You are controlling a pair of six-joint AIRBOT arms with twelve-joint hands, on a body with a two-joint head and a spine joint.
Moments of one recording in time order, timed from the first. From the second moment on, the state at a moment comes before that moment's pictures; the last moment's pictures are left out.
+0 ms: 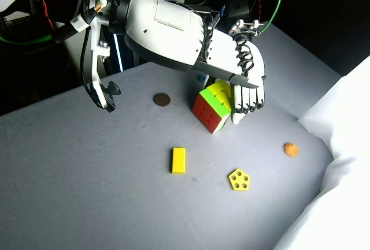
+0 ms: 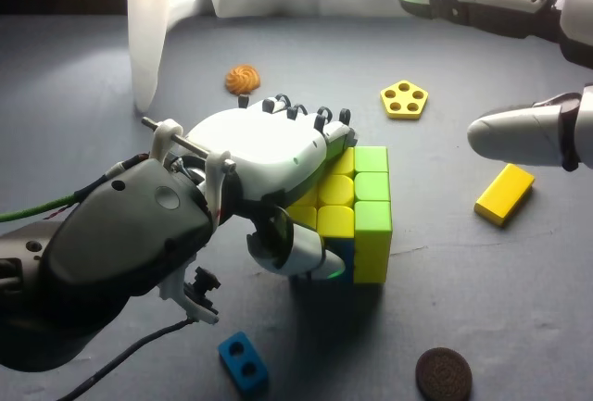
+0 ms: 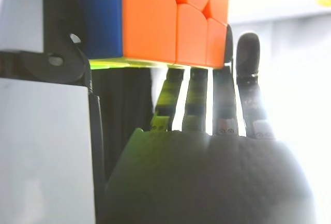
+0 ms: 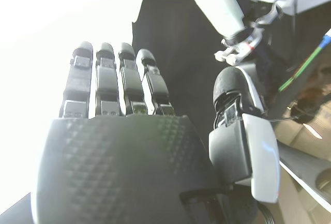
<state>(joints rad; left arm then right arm) 0.45 -1.14 0.83 -1.11 -0.58 1.99 -0.18 -0.58 0.66 -0.28 0.22 -0.82</state>
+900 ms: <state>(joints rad) 0.39 -1.09 0.79 -1.20 -0.58 2.08 -0.18 -0.58 0.66 -0.28 0.22 -0.83</state>
